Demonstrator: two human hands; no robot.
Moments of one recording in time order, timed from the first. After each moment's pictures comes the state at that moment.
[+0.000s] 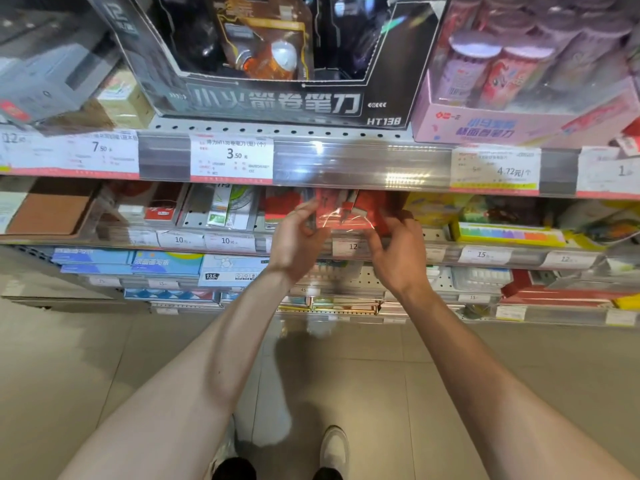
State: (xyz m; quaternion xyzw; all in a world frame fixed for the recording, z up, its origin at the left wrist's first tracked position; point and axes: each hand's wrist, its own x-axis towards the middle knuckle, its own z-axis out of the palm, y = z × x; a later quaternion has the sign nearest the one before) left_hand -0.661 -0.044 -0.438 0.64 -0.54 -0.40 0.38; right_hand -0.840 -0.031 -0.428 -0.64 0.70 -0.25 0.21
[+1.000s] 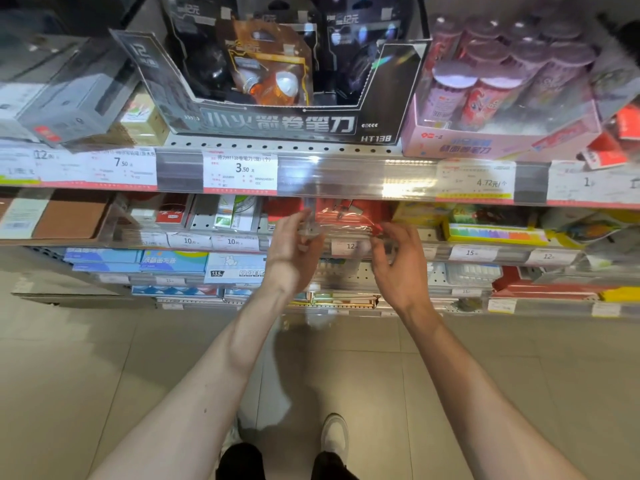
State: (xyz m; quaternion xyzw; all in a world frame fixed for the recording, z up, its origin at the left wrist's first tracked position) left_hand -0.661 -0.004 -0.403 0.67 -0.56 -0.32 0.36; right_hand -0.847 0.000 -0.417 -0.61 0.66 -0.36 0.26
